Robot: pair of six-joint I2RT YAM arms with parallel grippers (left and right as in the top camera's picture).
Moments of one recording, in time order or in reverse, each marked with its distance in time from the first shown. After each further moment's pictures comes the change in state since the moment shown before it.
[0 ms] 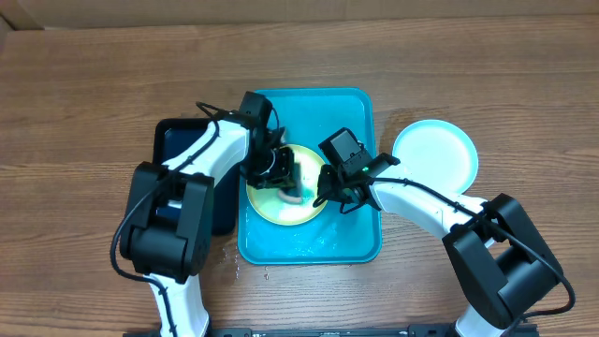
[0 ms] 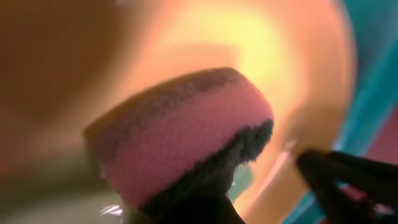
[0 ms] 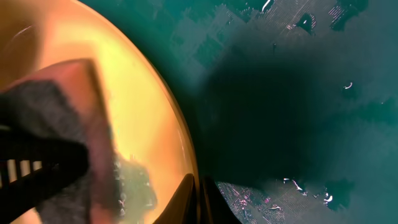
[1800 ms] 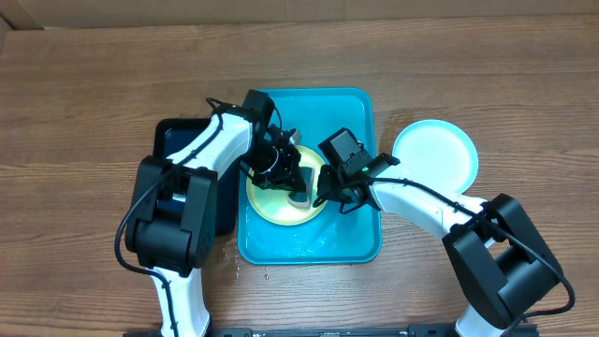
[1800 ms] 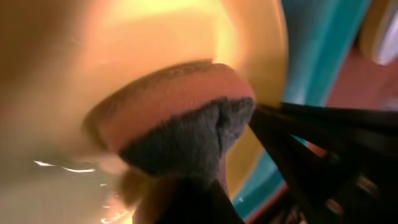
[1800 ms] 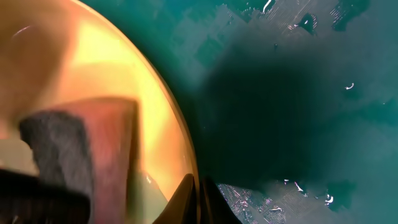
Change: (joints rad) left arm 0.011 0.034 0.083 -0.187 0.121 0.158; right arm 0.001 0.000 0.000 -0.002 0.003 0.000
